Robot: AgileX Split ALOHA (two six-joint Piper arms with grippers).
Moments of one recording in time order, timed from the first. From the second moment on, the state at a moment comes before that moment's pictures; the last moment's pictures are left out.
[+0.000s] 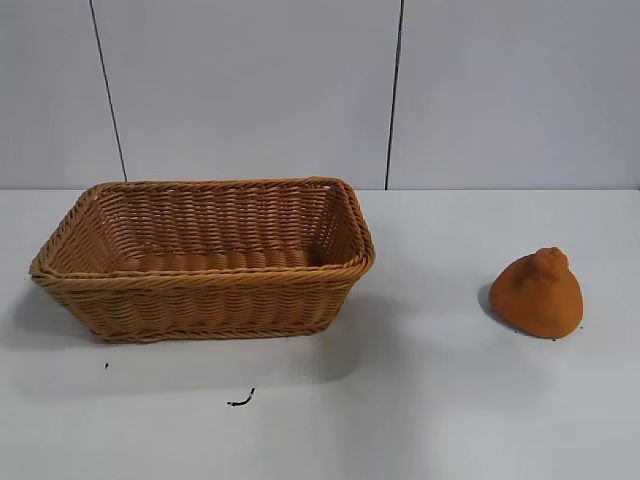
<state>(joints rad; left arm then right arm) -0.03 -0.01 -0.50 -0.01 1.07 -0.03 0.00 1.51 -1.31 0.05 1.03 0.04</state>
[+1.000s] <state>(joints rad) -0.03 -0.01 -0.50 -0.01 1.07 -0.03 0.04 2.15 -1.47 0.13 0.90 0.01</state>
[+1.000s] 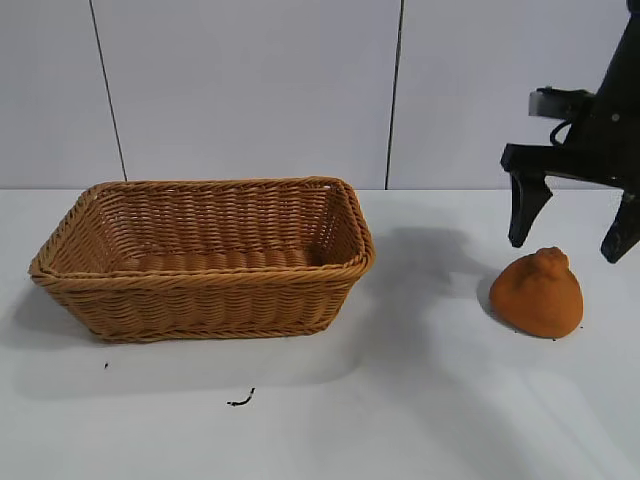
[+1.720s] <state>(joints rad) -0.03 -0.01 -0.50 -0.01 1.07 -0.03 0.04 2.15 -1.71 0.00 1.17 0.07</state>
